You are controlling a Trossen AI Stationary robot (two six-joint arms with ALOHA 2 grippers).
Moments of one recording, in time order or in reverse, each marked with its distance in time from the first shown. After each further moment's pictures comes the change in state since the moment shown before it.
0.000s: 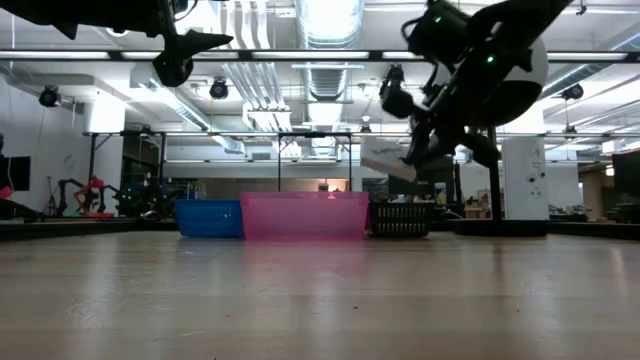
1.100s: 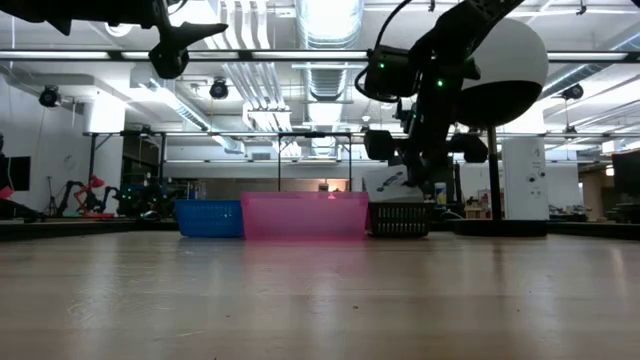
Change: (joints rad) left arm 0.000 -0.049 -0.001 0.006 0.000 -0.001; right arm -0.091 0.291 0.308 -0.412 0.098 -0.036
